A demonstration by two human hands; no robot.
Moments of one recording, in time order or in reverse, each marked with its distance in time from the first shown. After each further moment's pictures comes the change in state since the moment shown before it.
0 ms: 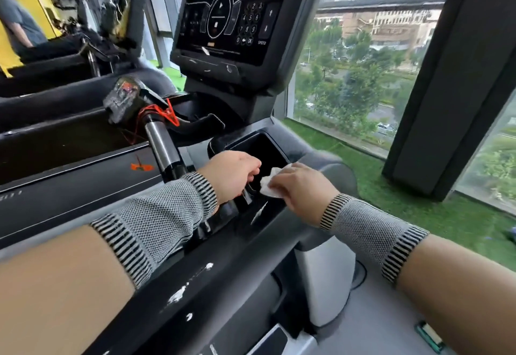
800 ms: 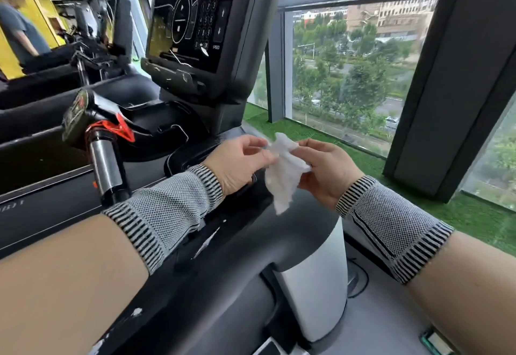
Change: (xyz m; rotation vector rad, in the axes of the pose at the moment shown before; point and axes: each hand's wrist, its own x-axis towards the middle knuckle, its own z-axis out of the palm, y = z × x) left_hand 0.067 0.040 0.067 -0.047 -0.030 0.187; right_hand -0.008 0.091 -0.030 1.718 0.279 0.681
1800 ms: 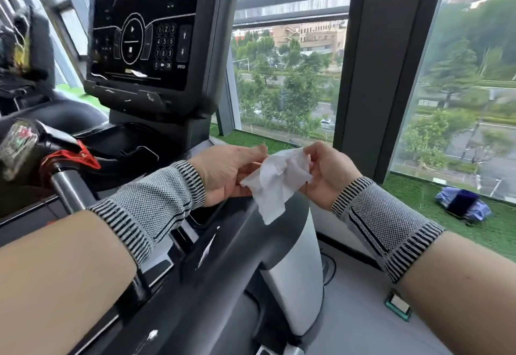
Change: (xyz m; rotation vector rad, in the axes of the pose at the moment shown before) left_hand -0.010 0.025 -0.013 -0.370 -0.515 -0.193; right_hand -0.035 -0.004 -0.005 0.351 0.384 0.054
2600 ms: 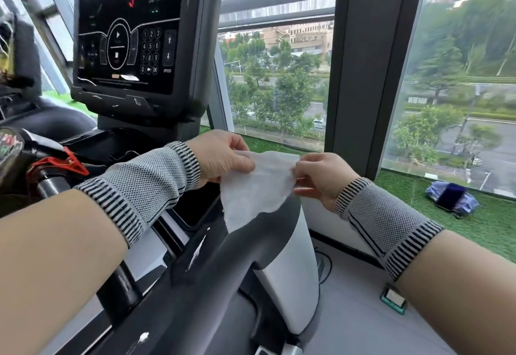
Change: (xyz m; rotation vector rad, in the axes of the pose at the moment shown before) left_hand 0.006 0.022 0.002 0.504 0.144 0.063; right_hand -0.014 -0.004 -0.019 -0.603 0.082 -0.167
